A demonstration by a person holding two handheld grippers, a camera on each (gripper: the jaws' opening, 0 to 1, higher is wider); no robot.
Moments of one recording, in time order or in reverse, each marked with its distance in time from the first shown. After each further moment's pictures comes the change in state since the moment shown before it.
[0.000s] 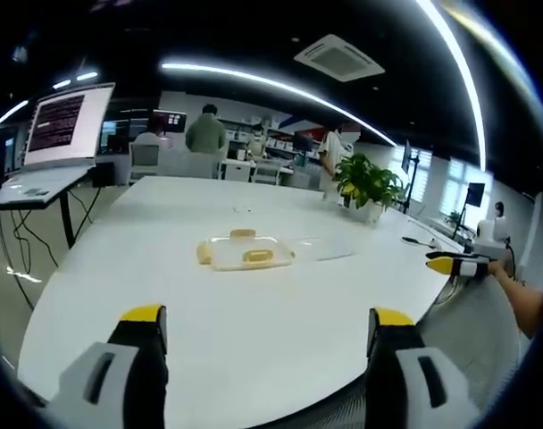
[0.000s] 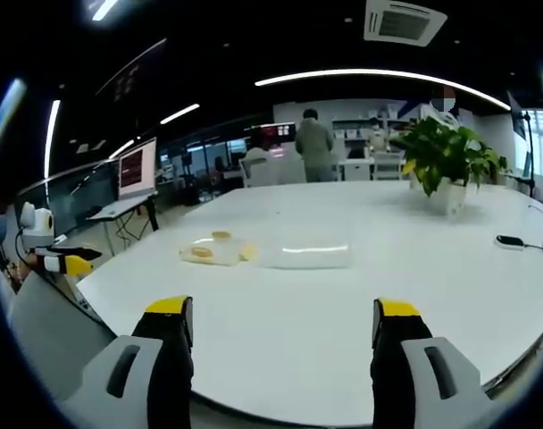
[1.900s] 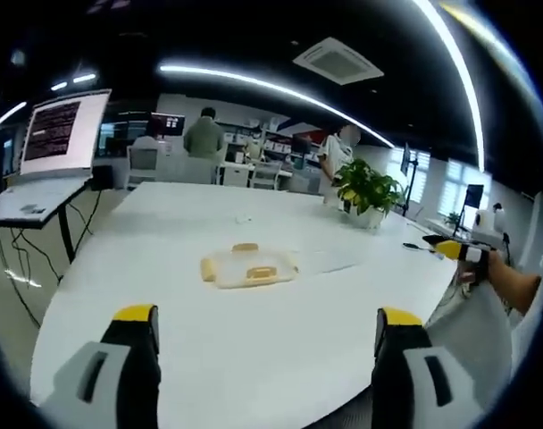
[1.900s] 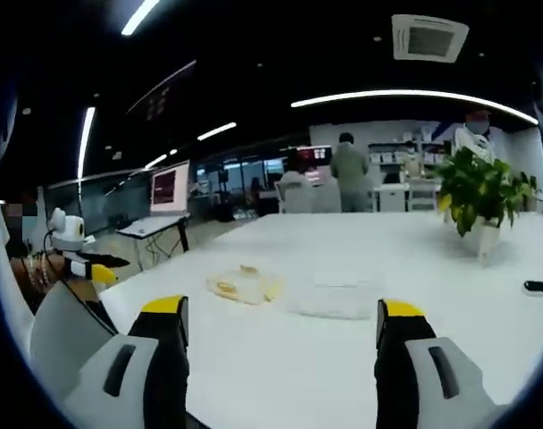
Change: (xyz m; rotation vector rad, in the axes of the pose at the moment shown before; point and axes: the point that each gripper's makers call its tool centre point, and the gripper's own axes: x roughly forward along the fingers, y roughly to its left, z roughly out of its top) left arm 0.015 0.018 0.040 0.067 0.003 0.006; right arm 0.024 0.008 0.068 -0.082 -0.099 0.191
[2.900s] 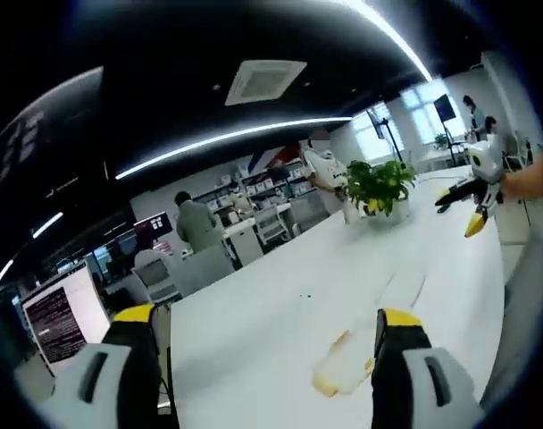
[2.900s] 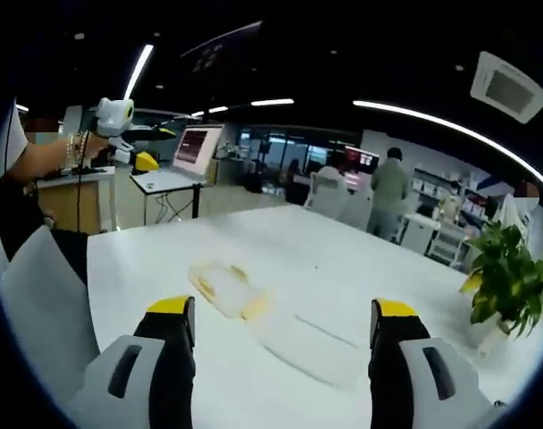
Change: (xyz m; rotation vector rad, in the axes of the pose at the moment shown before) left arm 0.052 0.060 0.198 0.511 -0.225 0.022; right arm 0.074 -0.013 0.046 -0.331 0.088 0.127
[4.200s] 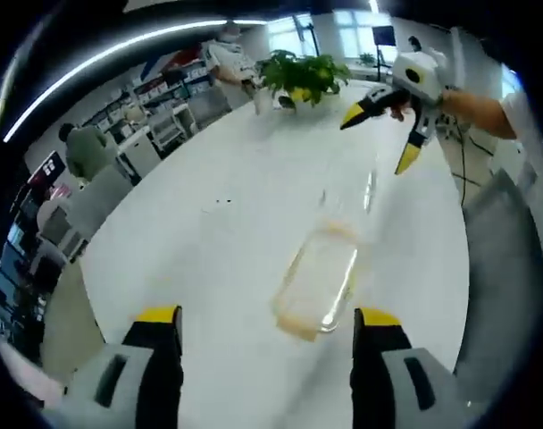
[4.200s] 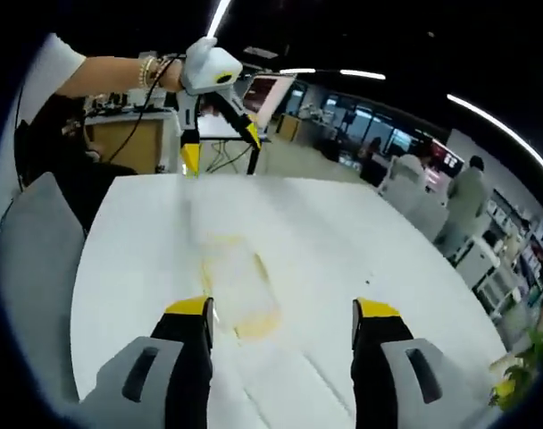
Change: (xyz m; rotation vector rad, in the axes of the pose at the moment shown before) left arm 0.102 -0.062 -0.132 0.194 0.575 -0.584; right arm 0.151 0.022 -0.013 -0.310 0.249 0.398
